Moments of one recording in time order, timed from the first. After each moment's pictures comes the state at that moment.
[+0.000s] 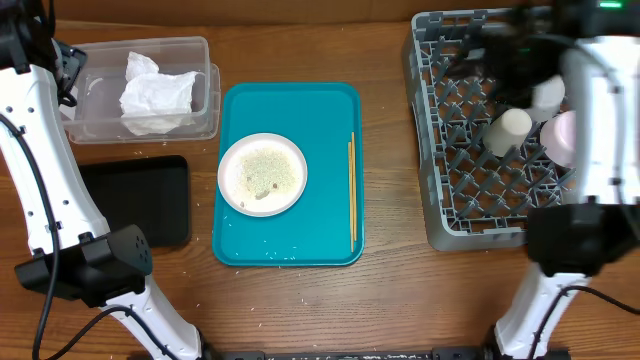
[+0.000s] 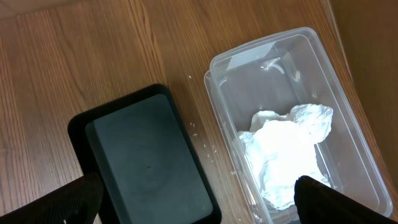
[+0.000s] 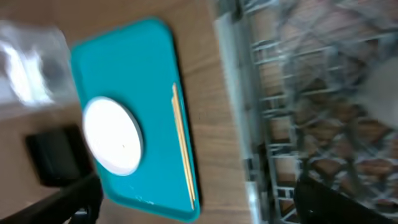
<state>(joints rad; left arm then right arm) 0.31 2.03 2.47 -1.58 -0.39 -0.91 0.04 2.09 2.36 -1.60 -0.38 0.23</state>
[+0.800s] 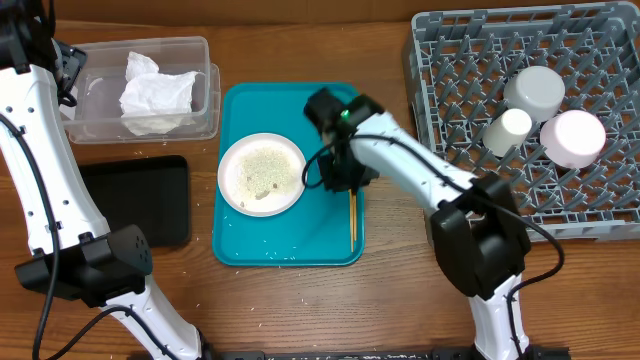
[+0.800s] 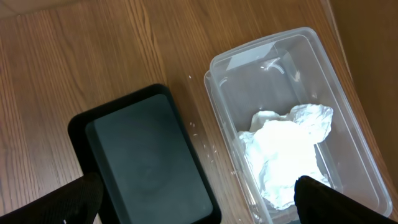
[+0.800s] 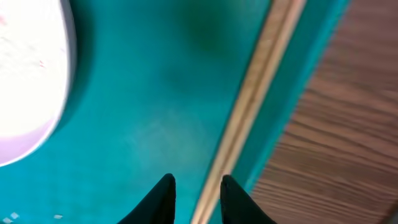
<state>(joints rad) 0.31 2.03 2.47 -1.58 -0.39 -0.91 0.64 2.15 1.74 -1.14 -0.03 0.38</state>
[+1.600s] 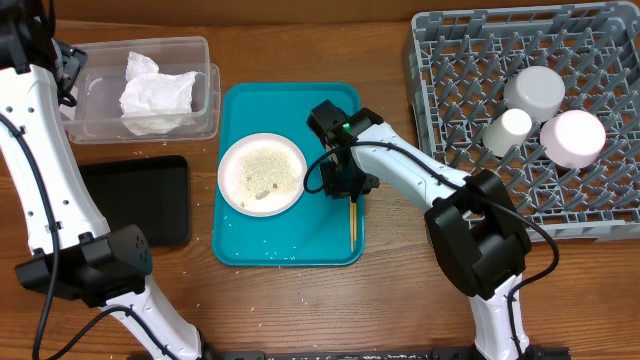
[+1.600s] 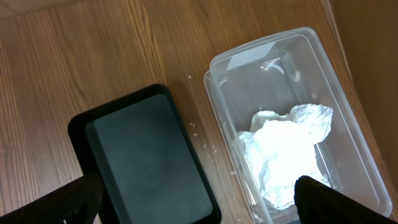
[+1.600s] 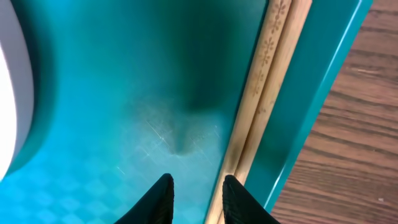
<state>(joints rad) 0.31 2.03 2.47 -1.58 -0.39 -0.91 0.63 2.15 1.65 -1.03 -0.04 0.46</state>
